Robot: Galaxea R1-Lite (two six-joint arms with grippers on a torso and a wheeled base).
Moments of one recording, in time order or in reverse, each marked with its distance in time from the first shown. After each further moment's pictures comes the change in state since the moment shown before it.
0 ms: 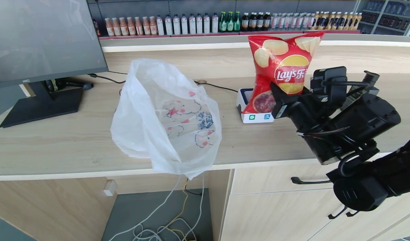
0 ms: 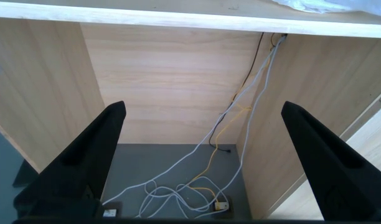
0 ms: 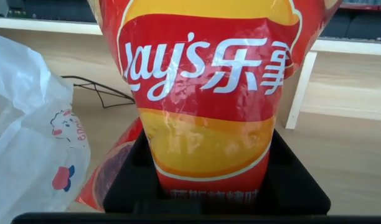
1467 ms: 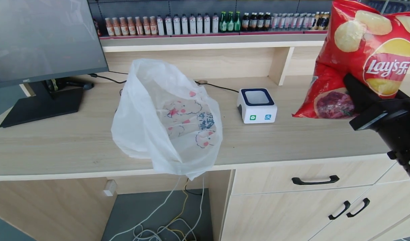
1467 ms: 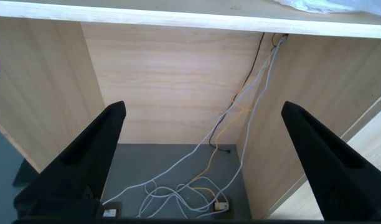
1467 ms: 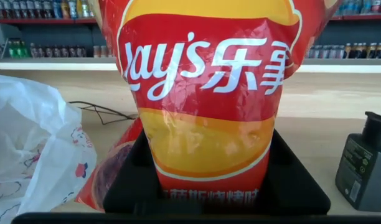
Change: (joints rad) left arm 0.000 0.000 0.000 0.000 0.000 0.000; right arm -0.037 -0.453 0.389 -0.003 -0.025 0.048
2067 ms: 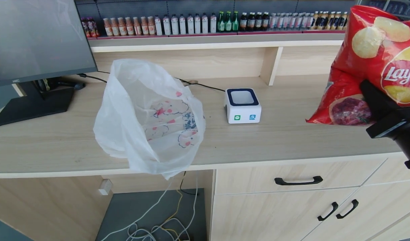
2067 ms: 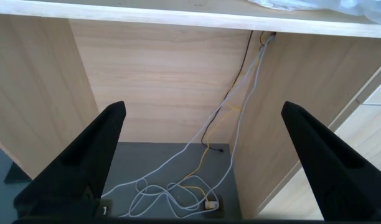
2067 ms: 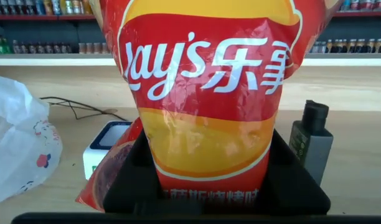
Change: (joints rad) left arm 0.000 0.000 0.000 0.002 0.000 -0.005; right arm -0.041 -0.069 0.087 -0.002 -0.001 0.005
